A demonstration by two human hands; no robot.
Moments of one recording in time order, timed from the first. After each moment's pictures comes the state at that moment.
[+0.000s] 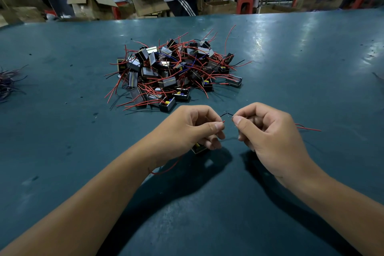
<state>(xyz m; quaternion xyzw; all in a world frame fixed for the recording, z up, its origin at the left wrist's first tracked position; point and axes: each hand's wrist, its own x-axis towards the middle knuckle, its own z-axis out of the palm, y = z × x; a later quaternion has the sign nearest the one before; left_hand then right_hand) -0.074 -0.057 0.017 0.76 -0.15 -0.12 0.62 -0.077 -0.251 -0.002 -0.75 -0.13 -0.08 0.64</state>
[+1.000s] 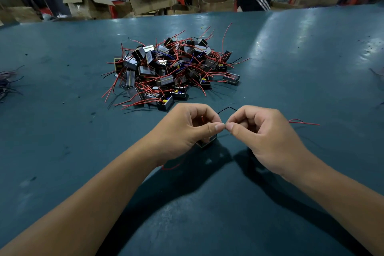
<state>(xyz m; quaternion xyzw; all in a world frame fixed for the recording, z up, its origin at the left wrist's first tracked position) -0.075 -0.058 0.019 0.80 -0.16 -0.07 0.58 -0.078 -0.255 0.007 -0.80 -0.18 -0.03 0.57</state>
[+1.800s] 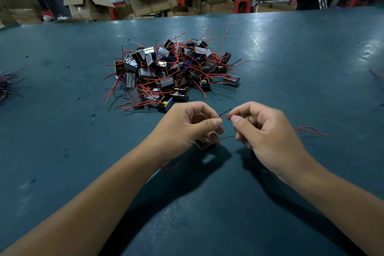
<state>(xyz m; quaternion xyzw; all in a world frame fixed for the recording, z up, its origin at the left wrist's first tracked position) -0.075 -0.061 0.018 0.75 -0.11 -0.07 0.64 -0.074 -0.253 0.001 -0.77 -0.15 -0.05 0.61</state>
